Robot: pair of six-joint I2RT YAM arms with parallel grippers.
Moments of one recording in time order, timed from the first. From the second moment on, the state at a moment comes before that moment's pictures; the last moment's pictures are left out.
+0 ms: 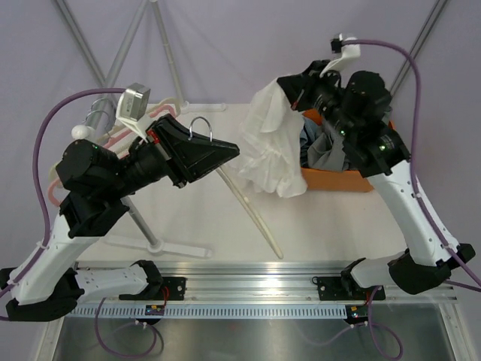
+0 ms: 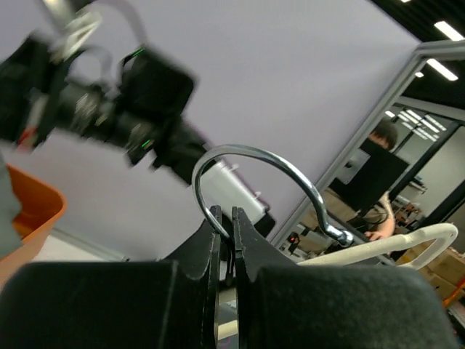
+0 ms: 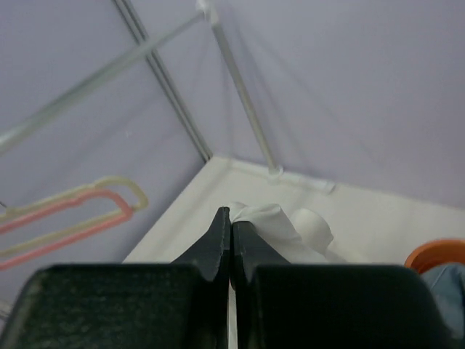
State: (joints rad) left arm -0.96 1.02 1.61 -0.14 0.33 -0.76; right arm 0.56 1.36 1.76 -0.35 -0.03 0.37
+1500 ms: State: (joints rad) left arm -0.96 1.01 1.33 -0.23 0.32 -0.60; right arm -0.10 1.66 2.36 -0.25 -0.18 0.42
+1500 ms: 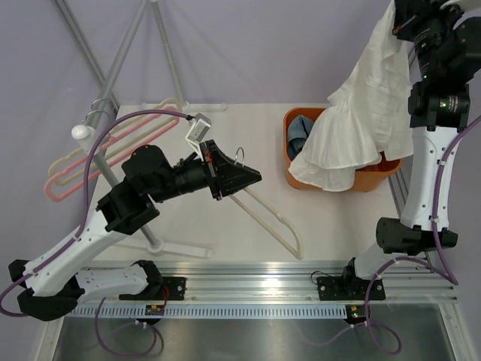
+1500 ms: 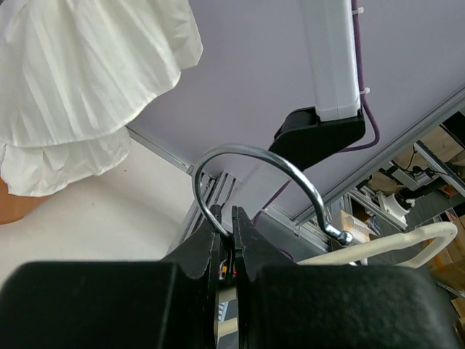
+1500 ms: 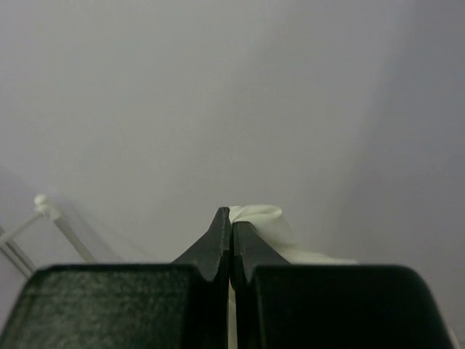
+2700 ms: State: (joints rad) left arm -0.96 0.99 1.19 -0.09 0.36 -0.72; right arm -0.01 1.86 1.62 -1.02 -0.11 0.30
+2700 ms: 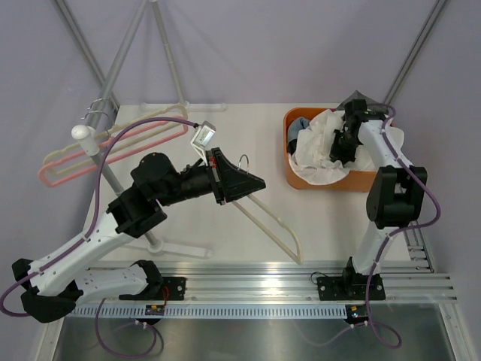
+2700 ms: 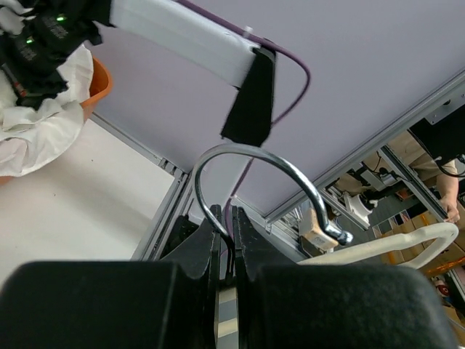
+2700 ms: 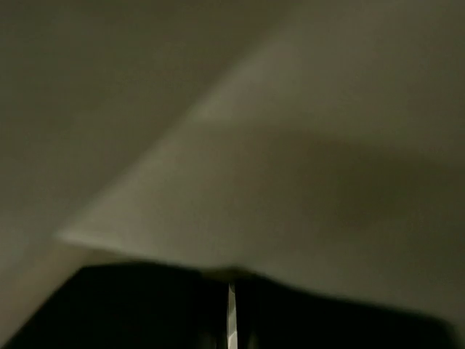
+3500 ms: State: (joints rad) left arm -0.96 0.98 1.19 -0.13 0.41 -0.72; right arm 0.09 1.69 1.91 -1.17 0.04 0.32
